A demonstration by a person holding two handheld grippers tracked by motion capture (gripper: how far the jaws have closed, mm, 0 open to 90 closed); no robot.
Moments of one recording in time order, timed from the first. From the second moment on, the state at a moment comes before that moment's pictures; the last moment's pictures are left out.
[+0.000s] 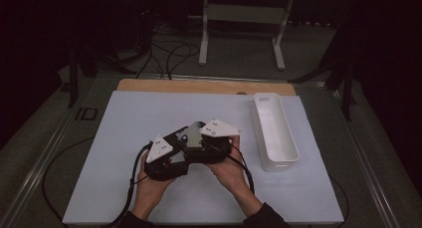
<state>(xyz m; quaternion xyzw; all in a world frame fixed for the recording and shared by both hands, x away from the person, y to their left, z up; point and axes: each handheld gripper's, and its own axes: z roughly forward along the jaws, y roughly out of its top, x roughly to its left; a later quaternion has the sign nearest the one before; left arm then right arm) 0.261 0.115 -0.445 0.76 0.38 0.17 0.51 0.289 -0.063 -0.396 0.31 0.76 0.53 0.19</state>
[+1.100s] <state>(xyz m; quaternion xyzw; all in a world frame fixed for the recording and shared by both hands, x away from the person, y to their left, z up) 0.241 0.185 -0.467 0.74 0.39 0.25 0.49 0.310 -0.089 -0.388 0.33 0.76 0.52 0.21</state>
